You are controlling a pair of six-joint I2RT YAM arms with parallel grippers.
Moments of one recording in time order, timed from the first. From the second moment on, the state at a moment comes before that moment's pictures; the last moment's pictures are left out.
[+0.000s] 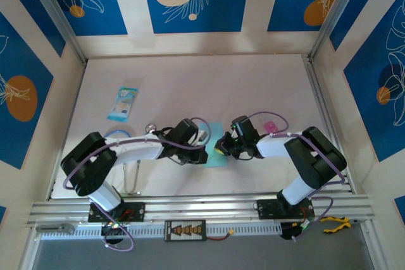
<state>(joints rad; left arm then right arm) -0.87 1.60 0.85 -0.22 0.45 -0.70 0.55 1.58 0.52 0.15 -0.45 1.15</state>
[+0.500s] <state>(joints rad) -0.86 1.78 0.92 -0.22 0.40 -0.69 0.55 1.58 0.52 0.15 -0.45 1.15</state>
